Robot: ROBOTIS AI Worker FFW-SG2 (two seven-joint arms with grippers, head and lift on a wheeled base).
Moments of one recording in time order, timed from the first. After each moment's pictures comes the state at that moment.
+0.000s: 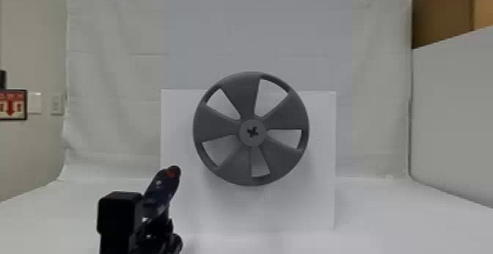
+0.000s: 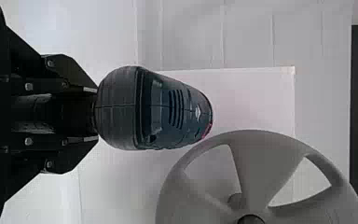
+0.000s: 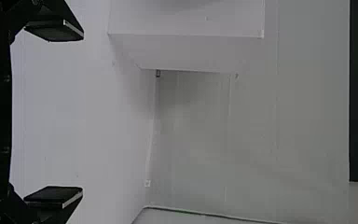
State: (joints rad) left arm -0.35 0.18 -0.21 -2.08 0.26 0.74 0.27; right arm -0.42 -0.32 -0.74 -2.15 0.20 1.06 1.06
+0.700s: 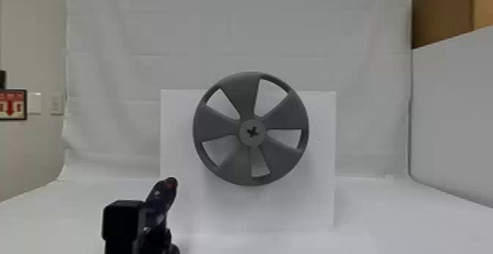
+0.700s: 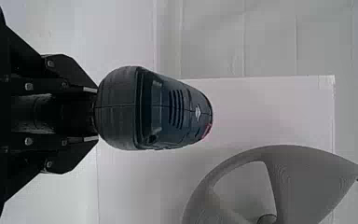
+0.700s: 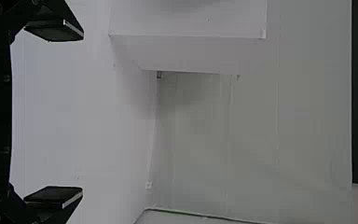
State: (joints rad) left arm -0.37 0.17 -0.21 -2.01 0.28 0.73 0.29; right arm -0.42 -0.32 -0.73 -2.15 0.21 1.06 1.06
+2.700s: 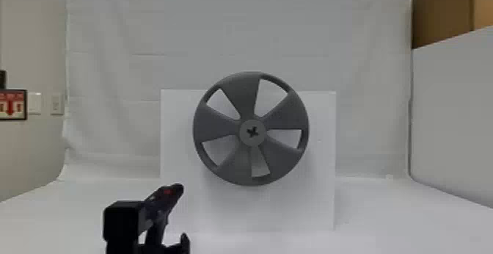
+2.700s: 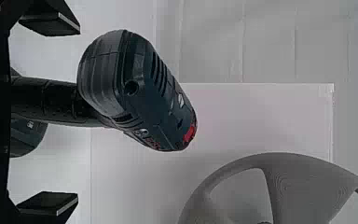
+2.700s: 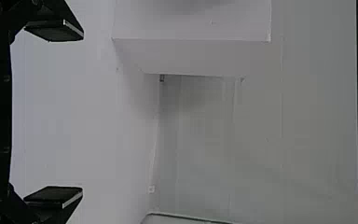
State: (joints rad) left arm -0.37 0.16 -0.21 -1.97 0.30 0.67 0.31; right arm -0.42 -0.31 -0.71 -2.14 0.21 1.06 1.06
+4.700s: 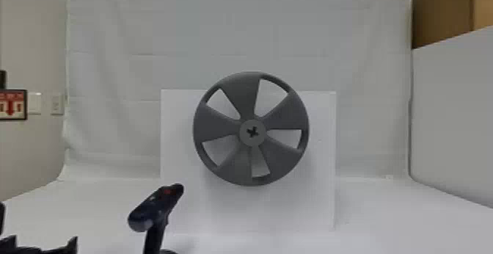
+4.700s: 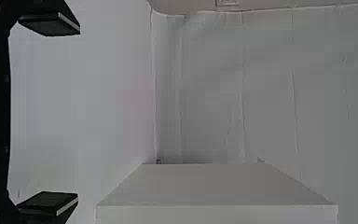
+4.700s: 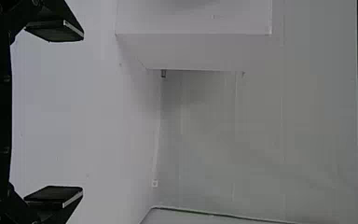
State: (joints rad) left arm -0.35 0.17 0.27 -1.92 0.04 0.68 -0.26; right arm -0.40 -0.32 -0.75 -2.14 0.19 1.06 1.06
